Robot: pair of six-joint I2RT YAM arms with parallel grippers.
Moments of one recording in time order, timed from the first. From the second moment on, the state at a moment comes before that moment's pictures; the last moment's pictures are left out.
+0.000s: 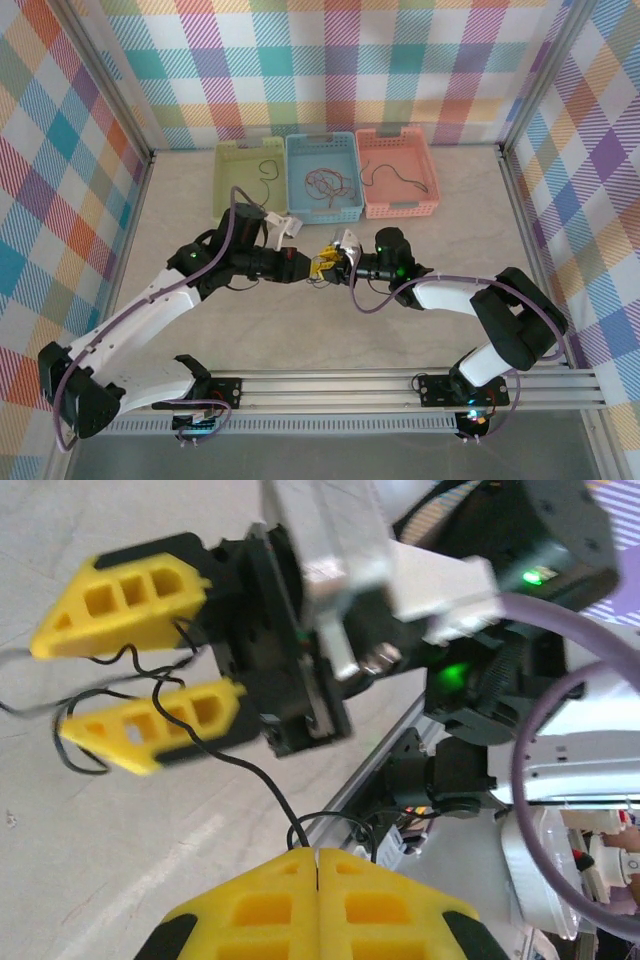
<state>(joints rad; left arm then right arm) -0.65 1.10 1.03 -0.60 0.59 -0.57 0.67 1.52 0.61 0.63 -0.59 -0.10</state>
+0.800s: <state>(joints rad) -0.65 0.73 1.33 -0.71 0.64 -0.68 0.55 1.52 0.64 0.47 -0.18 0.05</state>
